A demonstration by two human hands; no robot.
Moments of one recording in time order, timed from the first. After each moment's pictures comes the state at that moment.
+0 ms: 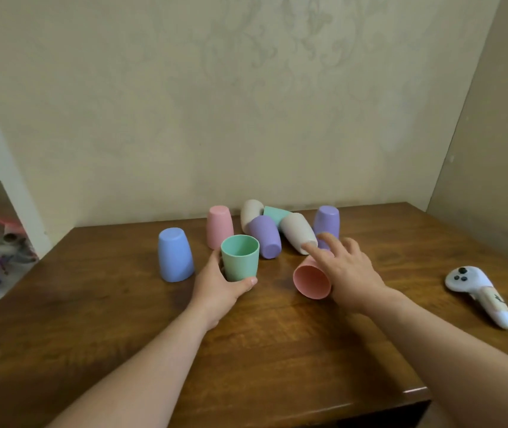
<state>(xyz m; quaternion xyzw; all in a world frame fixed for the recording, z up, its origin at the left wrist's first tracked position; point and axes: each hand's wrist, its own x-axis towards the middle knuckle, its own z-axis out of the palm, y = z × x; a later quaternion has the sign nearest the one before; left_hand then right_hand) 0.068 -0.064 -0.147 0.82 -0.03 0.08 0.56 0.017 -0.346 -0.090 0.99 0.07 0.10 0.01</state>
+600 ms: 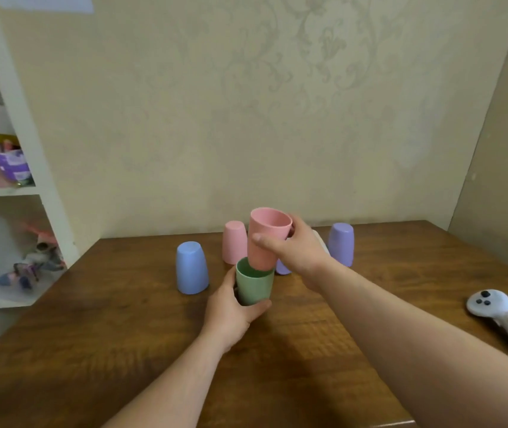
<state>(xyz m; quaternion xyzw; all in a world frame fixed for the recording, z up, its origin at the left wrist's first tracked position) 0.040 -0.063 -0.144 0.83 -0.06 0.10 0.55 0.049 -0.237 -0.025 0.76 0.09 0.09 -0.64</state>
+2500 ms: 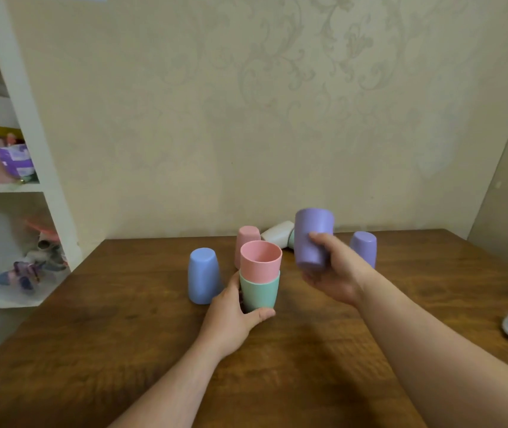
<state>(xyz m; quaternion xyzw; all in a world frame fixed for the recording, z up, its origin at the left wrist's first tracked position) 0.075 -0.023 -0.150 0.86 -0.11 0.08 0.49 0.092 -0.263 -0.046 0.53 -0.07 -0.07 -0.84</state>
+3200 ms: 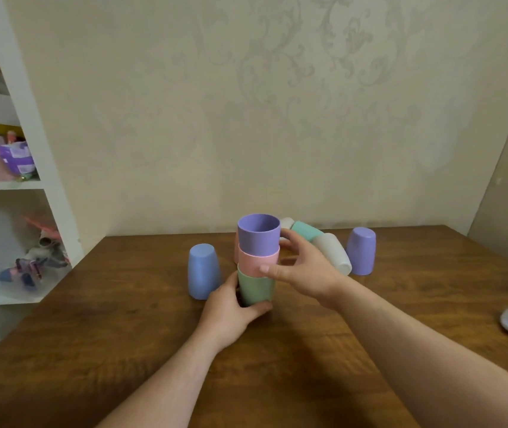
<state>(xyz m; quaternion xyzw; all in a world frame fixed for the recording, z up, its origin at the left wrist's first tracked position) 0.073 -0.021 -0.145 0.85 -0.09 0.05 0.51 0.069 -0.225 -0.051 0.82 0.13 0.02 -0.55</state>
